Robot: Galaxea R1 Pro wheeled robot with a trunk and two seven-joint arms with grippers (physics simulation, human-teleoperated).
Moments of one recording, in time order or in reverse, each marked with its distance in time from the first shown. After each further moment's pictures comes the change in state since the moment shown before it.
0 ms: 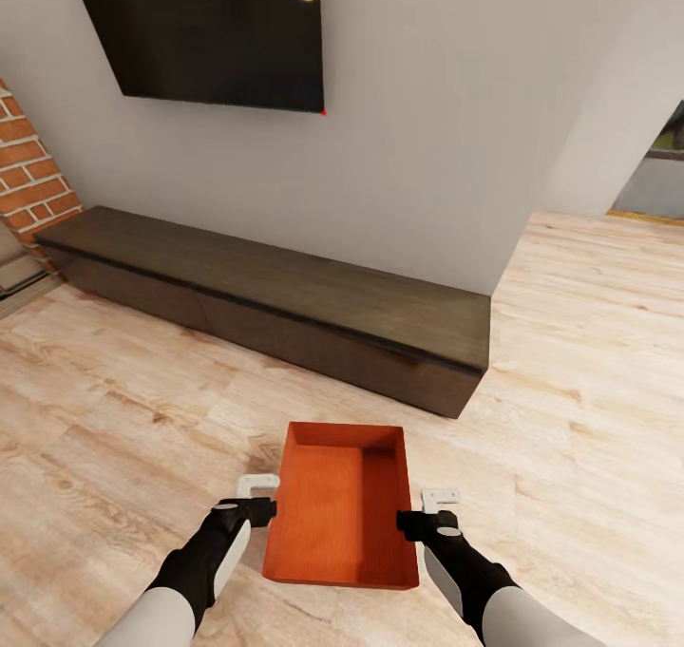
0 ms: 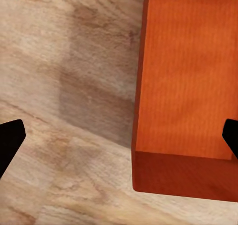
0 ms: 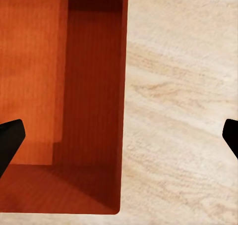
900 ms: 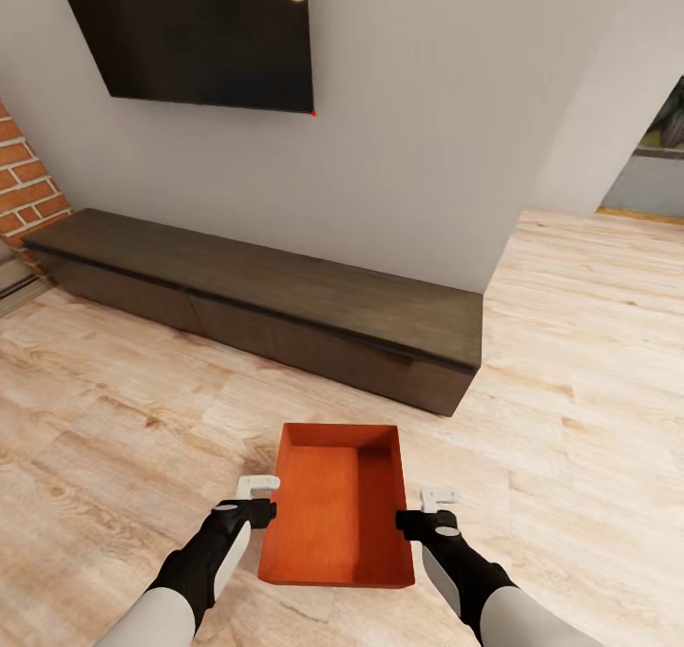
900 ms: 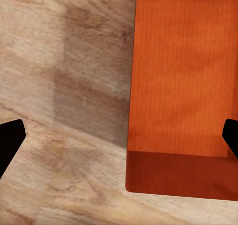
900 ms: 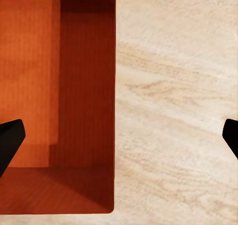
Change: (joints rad) left arm 0.000 0.000 0.000 0.007 -0.001 -0.001 -0.001; right arm 0.000 0.006 -0.002 -0.001 -0.003 -0.005 -0.012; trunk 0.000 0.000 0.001
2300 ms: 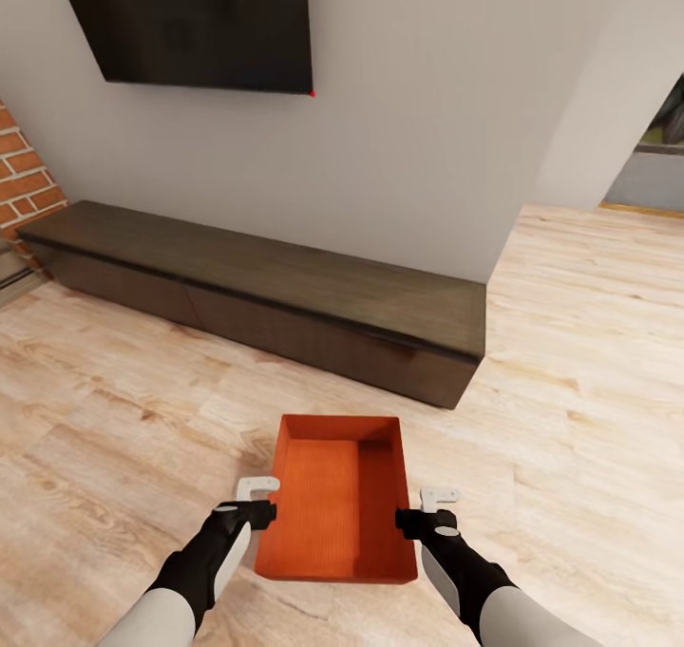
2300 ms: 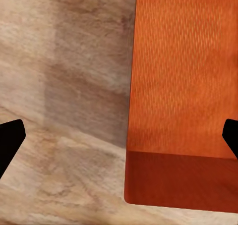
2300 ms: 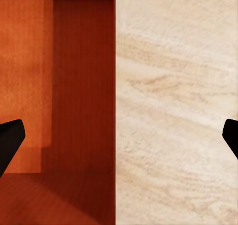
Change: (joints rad) left arm 0.000 0.000 0.000 0.008 0.006 0.001 0.003; right arm 0.000 0.003 -0.005 0.000 -0.001 -0.008 -0.007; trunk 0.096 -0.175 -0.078
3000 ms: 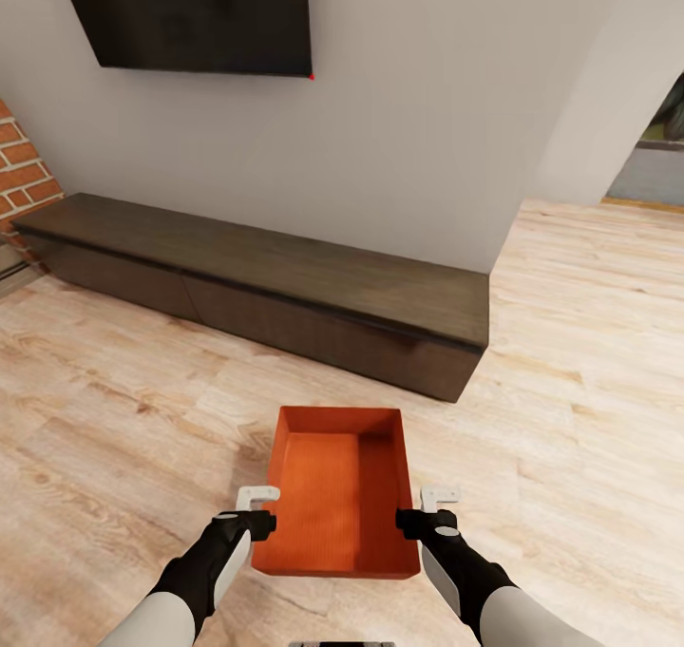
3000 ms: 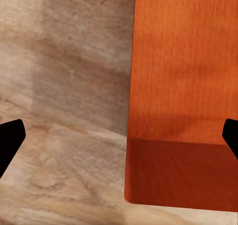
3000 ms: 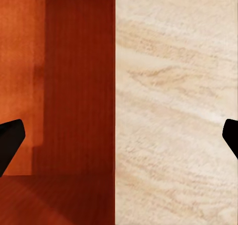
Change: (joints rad) left arm 0.000 0.000 0.001 0.050 -0.003 -0.004 -0.001; right arm 0.000 -0.001 0.001 0.000 0.000 0.001 0.000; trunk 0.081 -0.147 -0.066
